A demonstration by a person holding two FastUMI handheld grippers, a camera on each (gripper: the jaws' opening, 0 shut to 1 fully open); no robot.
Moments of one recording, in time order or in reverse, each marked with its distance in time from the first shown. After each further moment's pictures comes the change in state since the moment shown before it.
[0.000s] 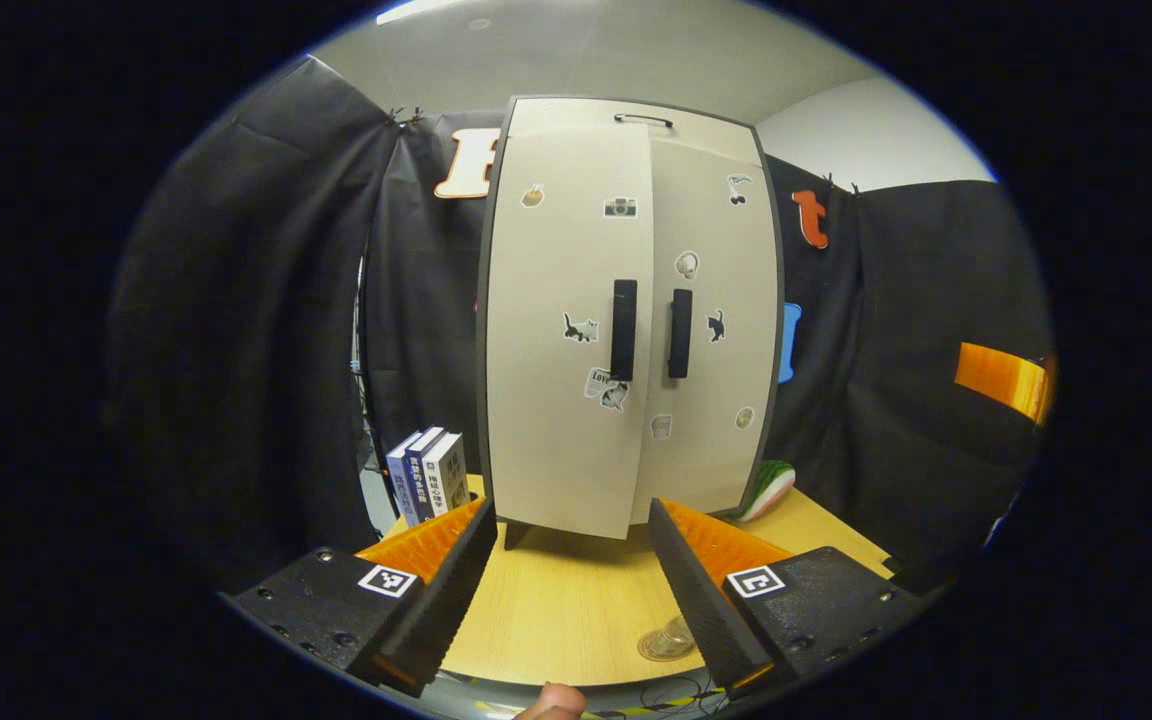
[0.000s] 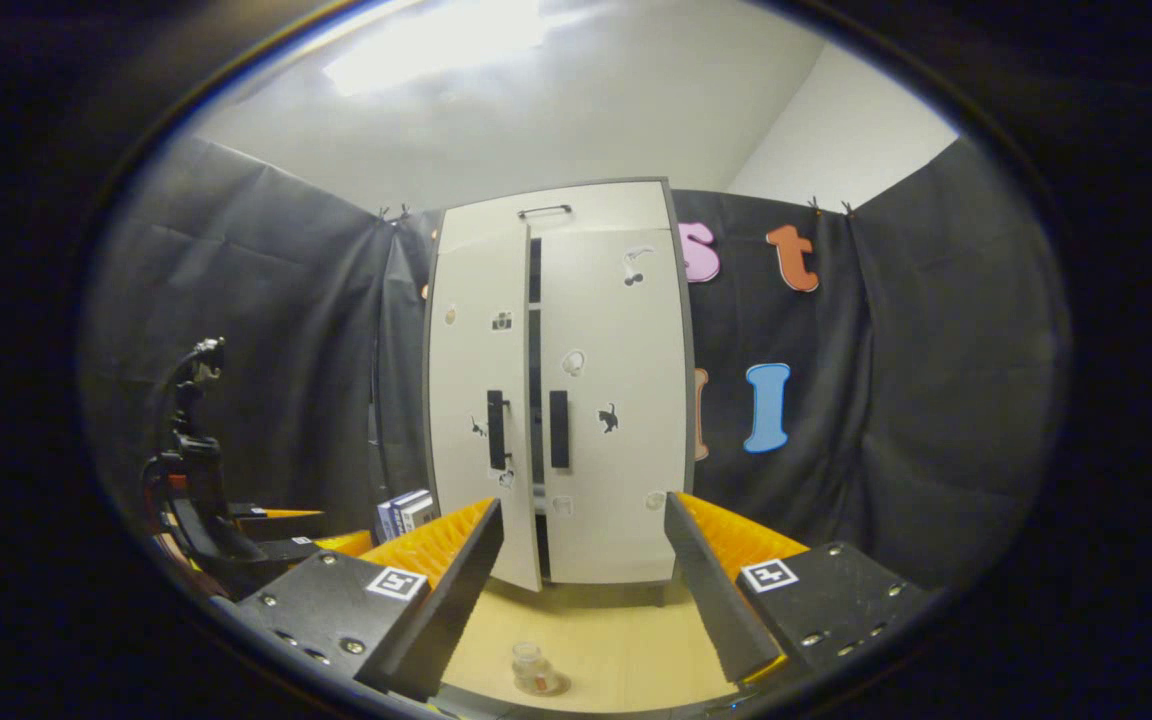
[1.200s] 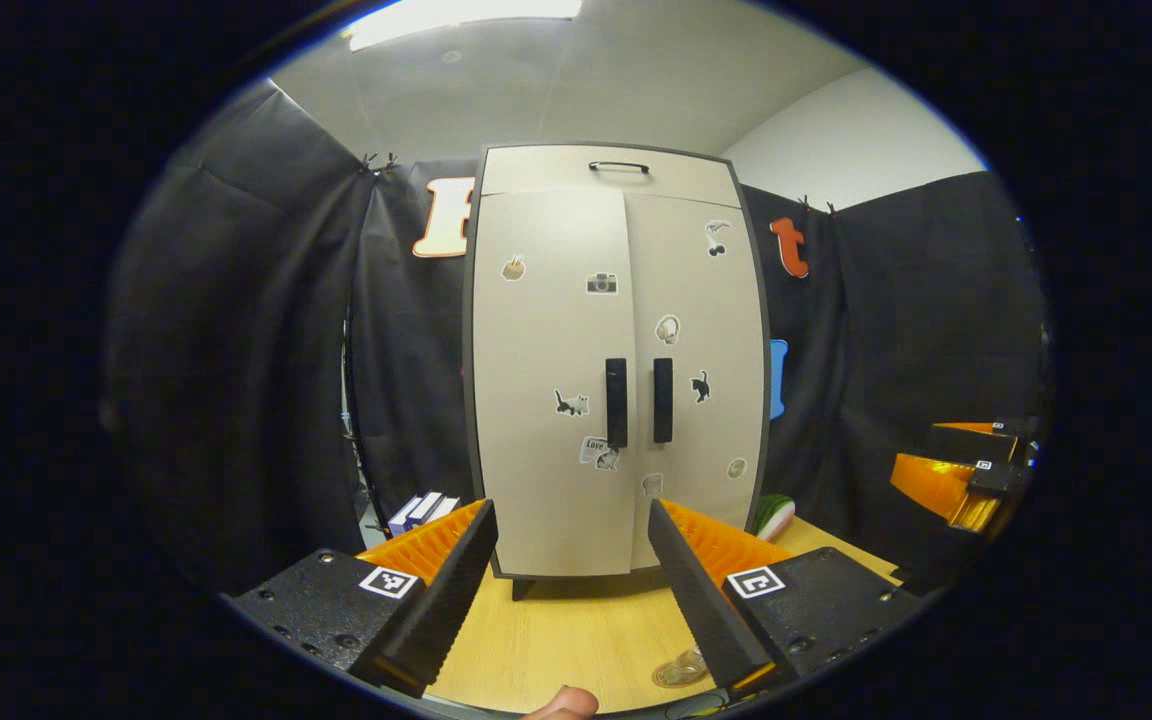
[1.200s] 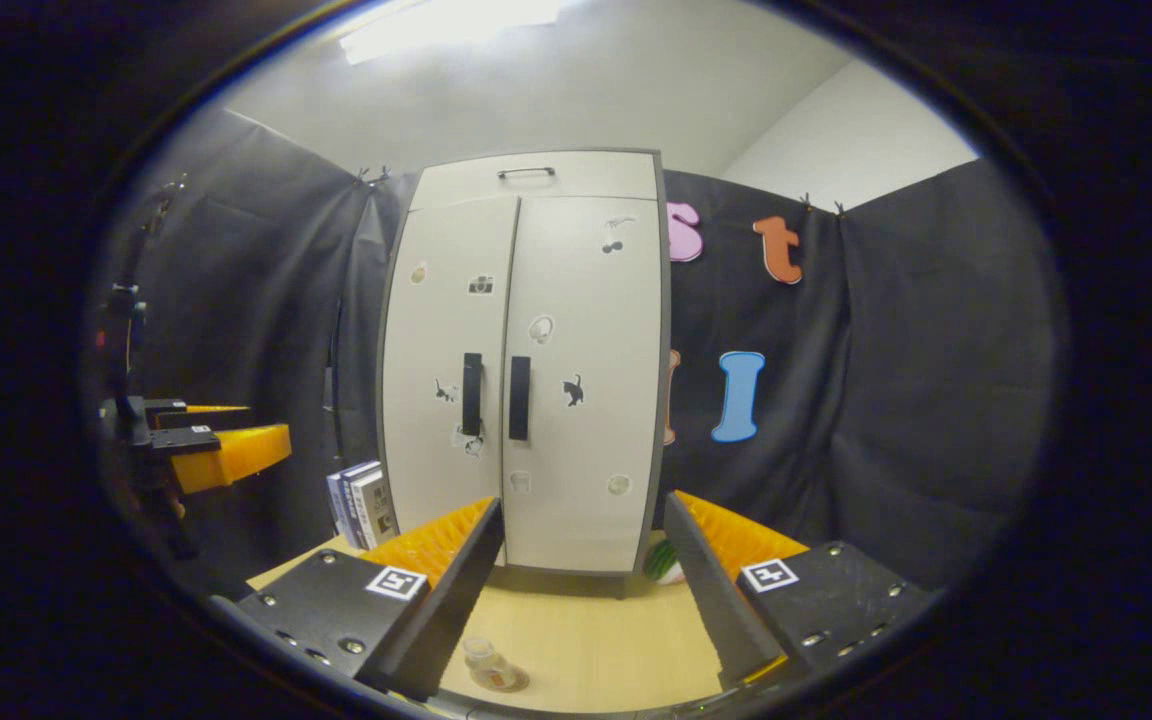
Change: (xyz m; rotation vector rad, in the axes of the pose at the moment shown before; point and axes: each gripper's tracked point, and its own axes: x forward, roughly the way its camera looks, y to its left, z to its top) left arm 0.012 -0.008 0.055 0.065 -0.115 -0.065; right arm 0.023 -0.024 -0.030 -0.074 0.053 -0.132
